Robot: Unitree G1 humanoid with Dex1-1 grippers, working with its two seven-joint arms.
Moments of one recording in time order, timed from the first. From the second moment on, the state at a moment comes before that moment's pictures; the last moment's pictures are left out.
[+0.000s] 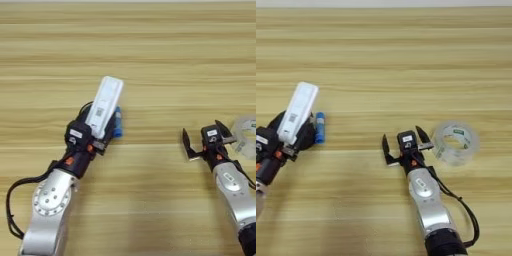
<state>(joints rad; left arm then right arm) 0.20 0.14 -0.04 -0.20 -0.08 -0.17 -0.26 -0.10 -0.09 0.07 0.44 -0.12 -0.23 0.01</state>
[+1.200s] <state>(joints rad) 0.07 0.18 0.16 0.28 -0.02 -0.20 -0.11 -0.10 -0.09 0.07 0.44 -0.12 -0.23 0.01</state>
